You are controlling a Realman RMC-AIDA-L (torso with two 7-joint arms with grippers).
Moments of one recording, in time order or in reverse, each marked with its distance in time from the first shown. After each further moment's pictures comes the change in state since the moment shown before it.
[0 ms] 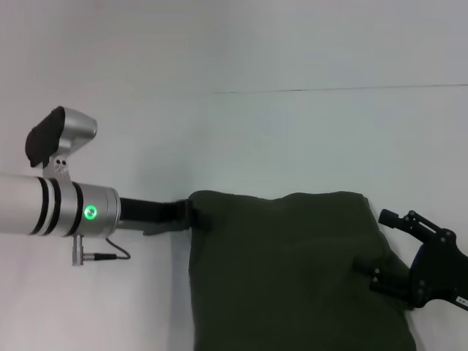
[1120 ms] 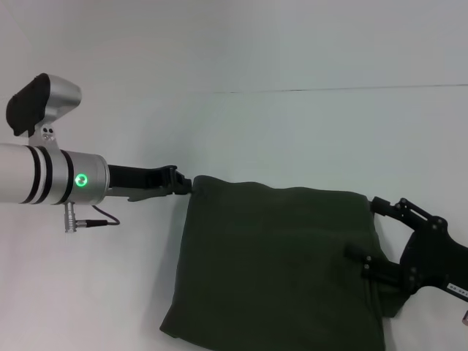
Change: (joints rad) left arm -0.046 0.037 -0.009 -0.004 -0.006 -0.095 -0.013; right arm 0.039 0.001 0.009 0.017 0.007 0.000 0.006
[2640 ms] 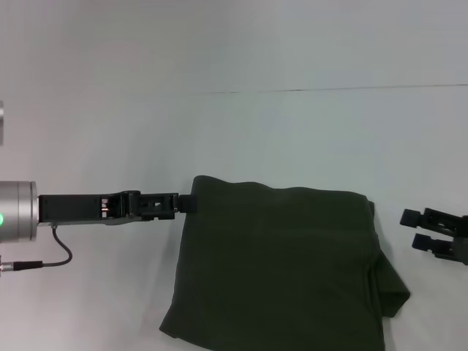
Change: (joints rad) left arm 0.156 0.046 -0.208 0.102 -0.096 0.560 0.264; right arm 0.058 -0.135 -0.005 -0.120 -0.215 0.112 1.486
